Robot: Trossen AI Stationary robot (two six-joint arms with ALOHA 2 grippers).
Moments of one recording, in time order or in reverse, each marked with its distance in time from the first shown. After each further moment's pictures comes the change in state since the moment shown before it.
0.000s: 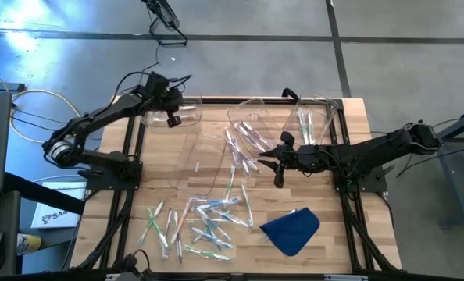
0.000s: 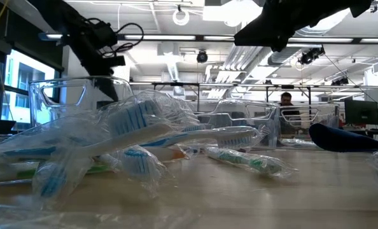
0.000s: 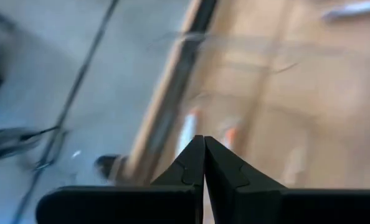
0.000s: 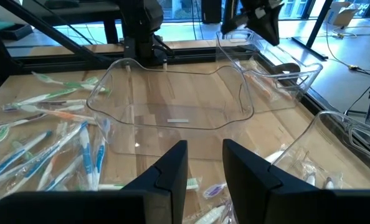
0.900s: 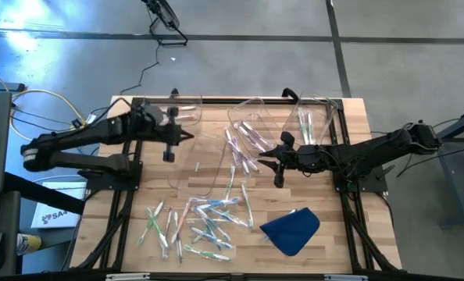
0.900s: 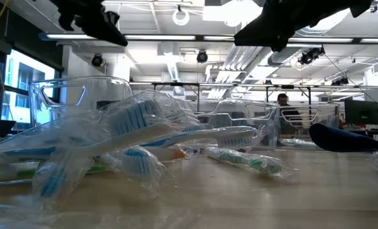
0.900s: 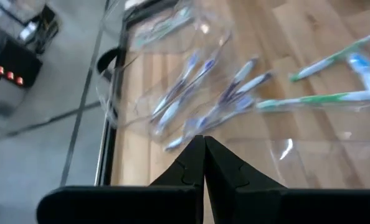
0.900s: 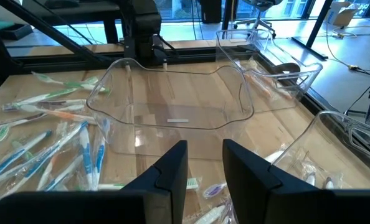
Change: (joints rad) left arm -0.641 -0.368 -0.001 -0.108 -0.063 -0.082; right arm 0.000 0.000 0.000 0.000 0.000 0.000
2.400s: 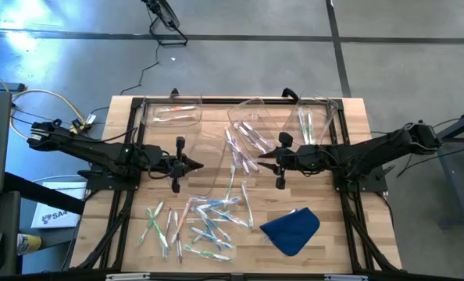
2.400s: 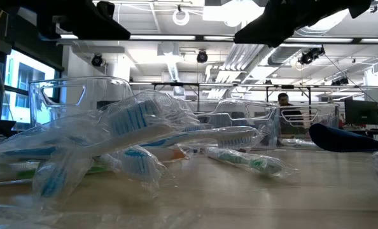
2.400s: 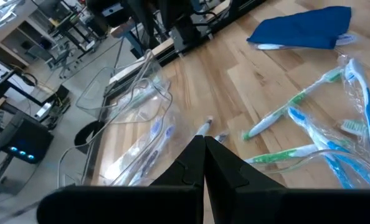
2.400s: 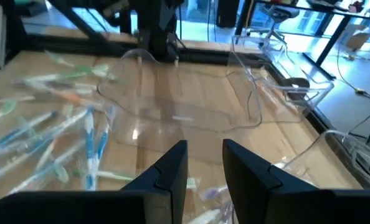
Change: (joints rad) left arm -0.459 0.013 -0.311 0.550 -0.280 -0.059; right arm 0.000 0.000 -0.001 0.008 -0.053 -0.134
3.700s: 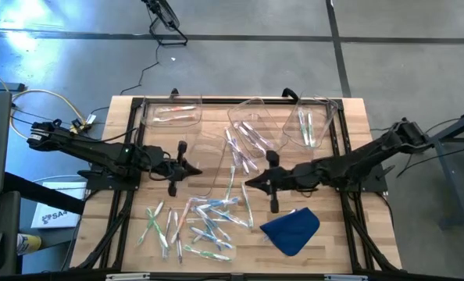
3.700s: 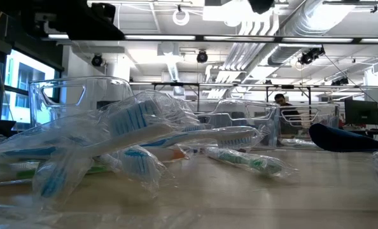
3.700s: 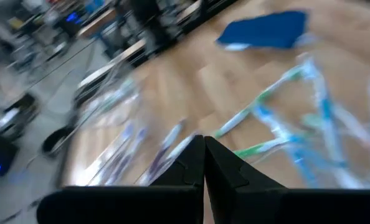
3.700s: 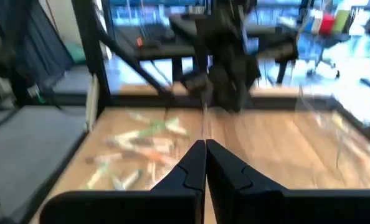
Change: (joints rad) left arm 0.000 0.000 0.000 -0.047 0.129 -0.012; right arm 0.206 0.188 0.206 0.108 0.023 0.112
